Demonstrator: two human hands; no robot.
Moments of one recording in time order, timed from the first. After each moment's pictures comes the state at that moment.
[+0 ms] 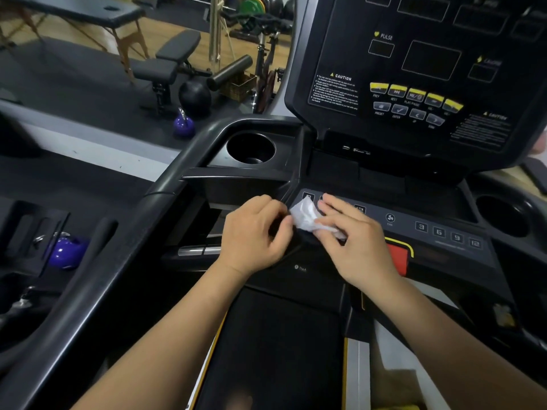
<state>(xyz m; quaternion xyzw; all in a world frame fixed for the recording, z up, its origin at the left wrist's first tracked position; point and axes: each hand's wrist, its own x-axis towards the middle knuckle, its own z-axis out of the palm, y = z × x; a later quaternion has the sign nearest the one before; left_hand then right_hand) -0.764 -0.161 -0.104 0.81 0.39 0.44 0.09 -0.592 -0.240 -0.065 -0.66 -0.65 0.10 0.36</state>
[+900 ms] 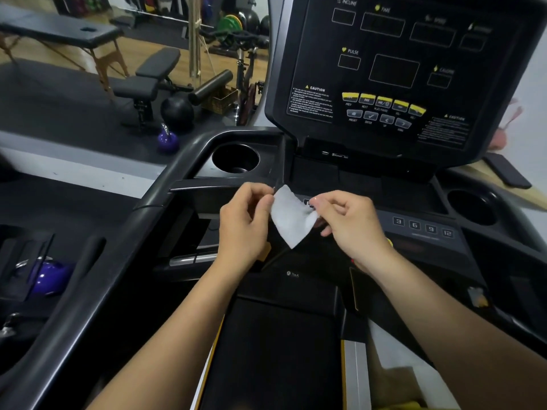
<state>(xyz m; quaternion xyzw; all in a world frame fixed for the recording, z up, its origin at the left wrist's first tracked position) -0.755 -0.165 -0.074 0.65 0.38 0.54 0.37 -0.592 -0.232 -0.030 -0.68 -0.47 0.29 0.48</state>
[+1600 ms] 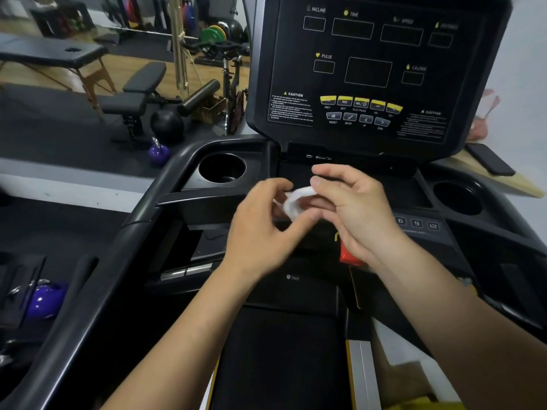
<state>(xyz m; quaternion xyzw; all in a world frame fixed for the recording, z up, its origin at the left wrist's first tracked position) -0.732 -0.188 -0.035 0.77 0.34 0.45 0.29 -0.596 -0.242 0.015 -0.56 -0.32 0.40 0.65</state>
